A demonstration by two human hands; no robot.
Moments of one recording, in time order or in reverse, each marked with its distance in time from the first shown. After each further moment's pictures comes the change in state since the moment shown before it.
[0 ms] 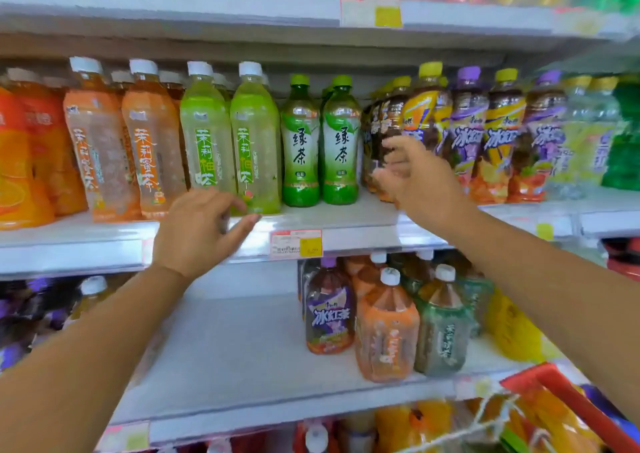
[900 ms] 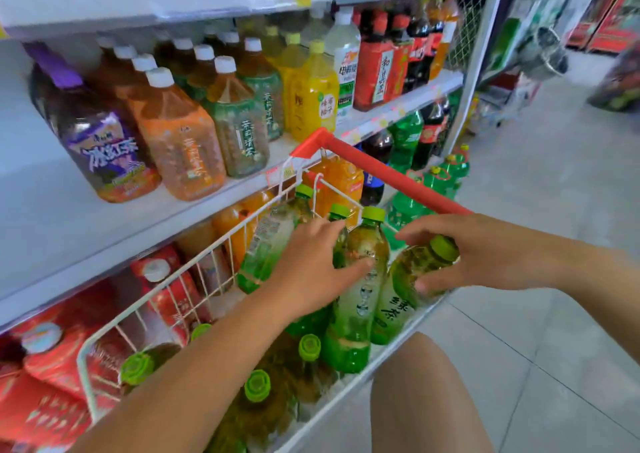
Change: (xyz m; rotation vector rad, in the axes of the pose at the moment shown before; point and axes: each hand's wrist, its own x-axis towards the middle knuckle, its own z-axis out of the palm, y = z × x) left_hand -0.194 0.361 0.019 -0.866 -1.126 0.108; right_hand -0.382 0.041 -0.161 -0.327 -0.706 0.718
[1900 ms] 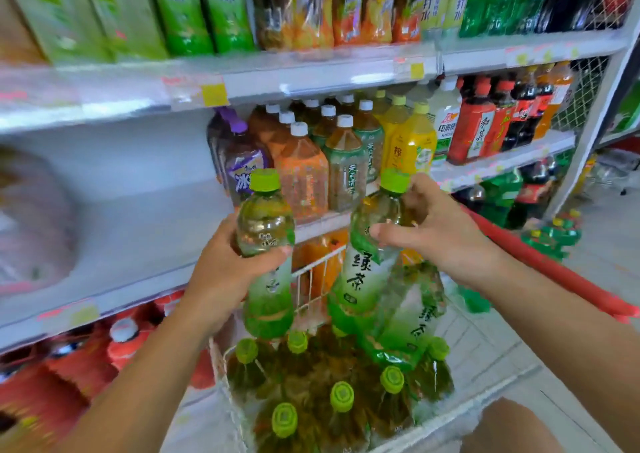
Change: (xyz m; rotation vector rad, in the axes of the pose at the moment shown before) left_hand -0.118 -0.078 -0.119 -0.823 0.649 -0.268; right_hand 0.077 -0.126 0.019 0.702 0.362 -0.290
